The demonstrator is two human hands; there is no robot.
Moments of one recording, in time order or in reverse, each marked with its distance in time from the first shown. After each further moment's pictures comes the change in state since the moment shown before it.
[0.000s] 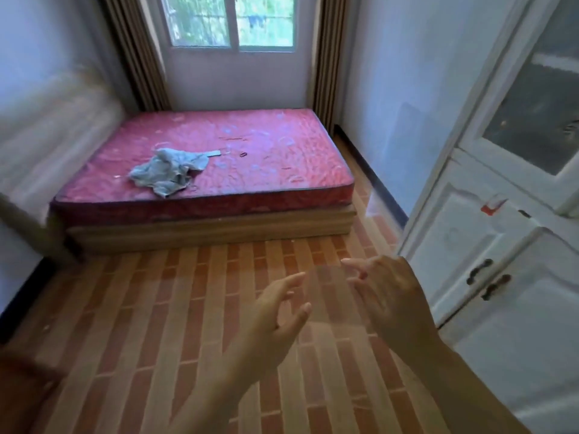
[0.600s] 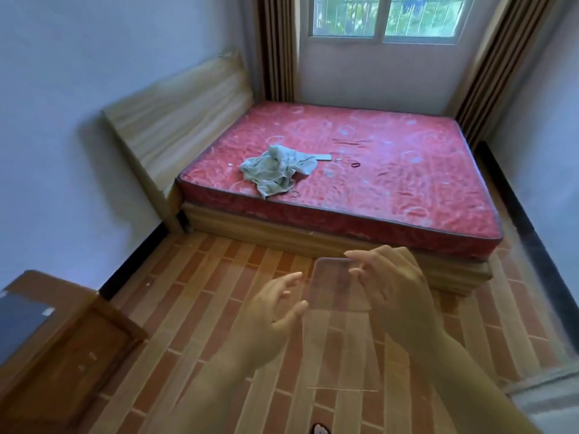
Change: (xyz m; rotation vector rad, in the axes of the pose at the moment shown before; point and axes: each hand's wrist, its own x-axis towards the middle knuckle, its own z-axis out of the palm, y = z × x) left_hand 0.160 -0.137 -0.176 0.079 0.376 -0.321; right_hand 0.271 -0.004 0.233 0.353 -0.110 -0.273
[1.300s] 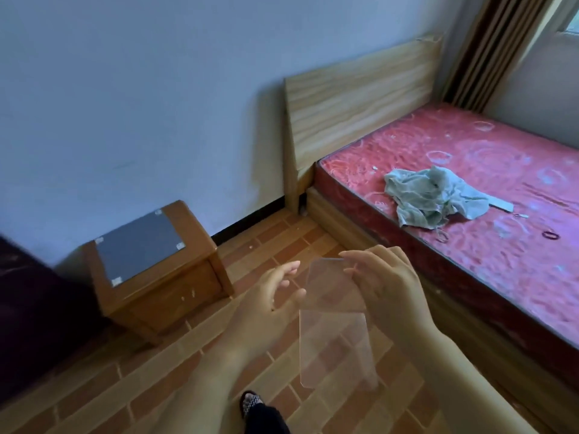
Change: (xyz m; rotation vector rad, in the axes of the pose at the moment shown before) left_hand 0.059 -0.141 -0.198 -0.183 0.471 -0.406; right_hand 0.195 -0.087 0.278 0.329 -0.392 -0.300
